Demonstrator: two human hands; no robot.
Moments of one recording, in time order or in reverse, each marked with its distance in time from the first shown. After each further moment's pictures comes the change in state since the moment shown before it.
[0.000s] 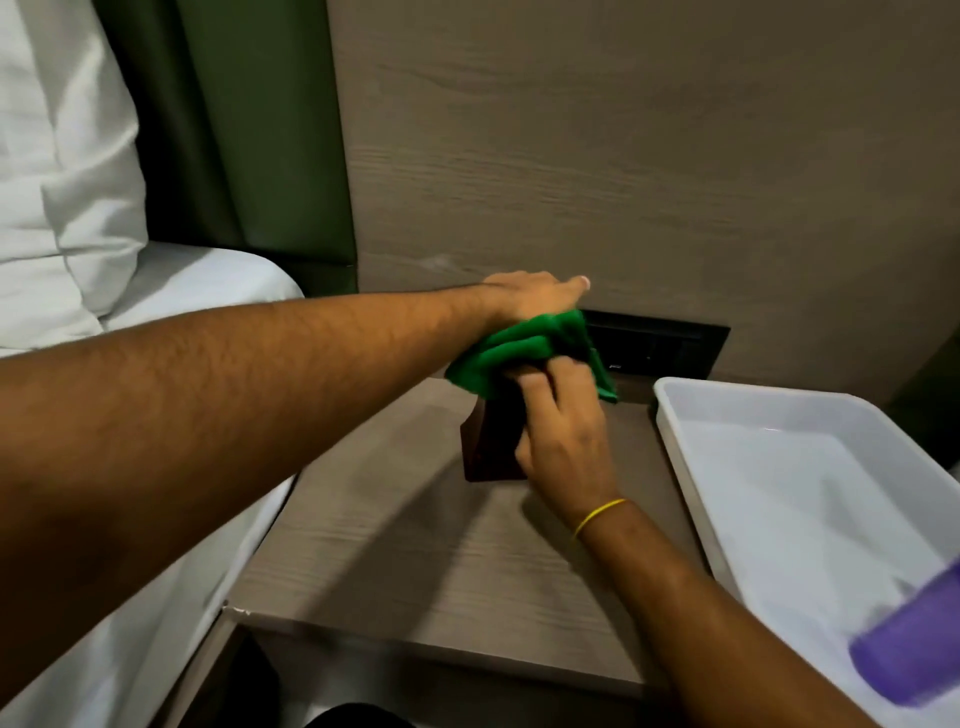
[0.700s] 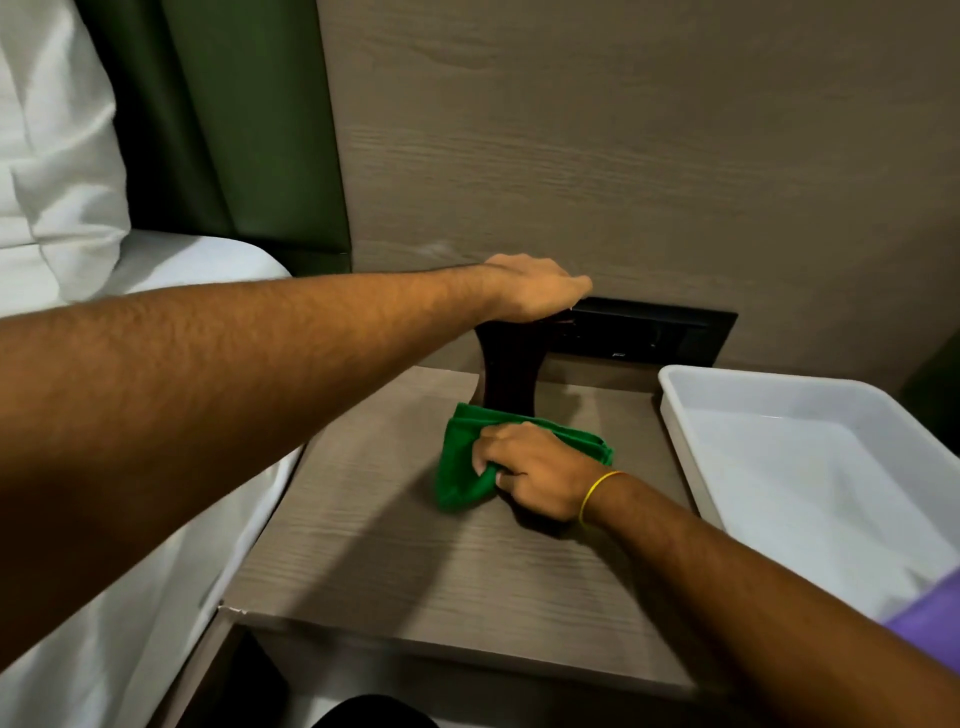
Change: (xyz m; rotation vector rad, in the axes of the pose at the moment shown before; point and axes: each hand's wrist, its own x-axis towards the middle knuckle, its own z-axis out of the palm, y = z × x) left_hand 0.025 -0.002 0.003 0.106 -0.067 0.008; right_hand -0.016 0.022 0.030 0.267 -1.103 -0.090
